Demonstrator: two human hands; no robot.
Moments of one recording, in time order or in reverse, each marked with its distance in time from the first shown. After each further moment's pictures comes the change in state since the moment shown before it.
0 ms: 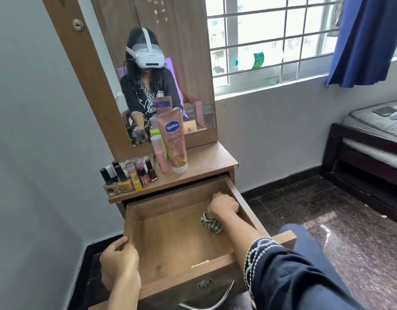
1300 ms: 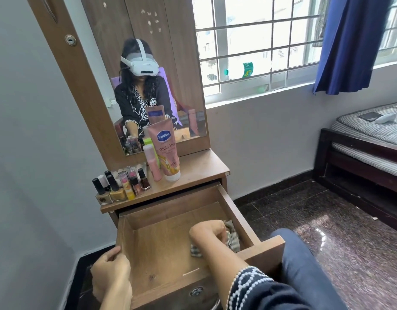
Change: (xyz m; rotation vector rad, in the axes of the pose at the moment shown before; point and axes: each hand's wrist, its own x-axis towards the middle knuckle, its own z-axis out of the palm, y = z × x) left_hand 0.009 -0.003 0.005 -0.034 0.010 0.028; right_hand -0.046 -0.016 0.007 -0.385 -0.289 0.076
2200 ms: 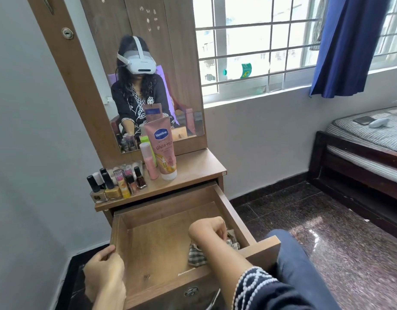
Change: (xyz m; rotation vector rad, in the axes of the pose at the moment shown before) left_hand 0.000 -0.004 -0.001 -0.048 -0.043 -0.011; right_hand 0.006 0.004 0.002 -0.177 -0.089 0.000
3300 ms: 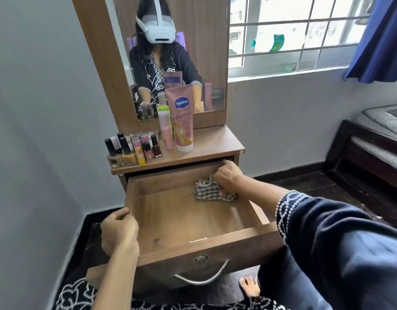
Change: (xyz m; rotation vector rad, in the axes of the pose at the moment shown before) left_hand -0.009 0.006 -0.004 0.125 0.019 0.013; right_hand 0.056 0.047 -0.043 -0.554 0.674 -0.566
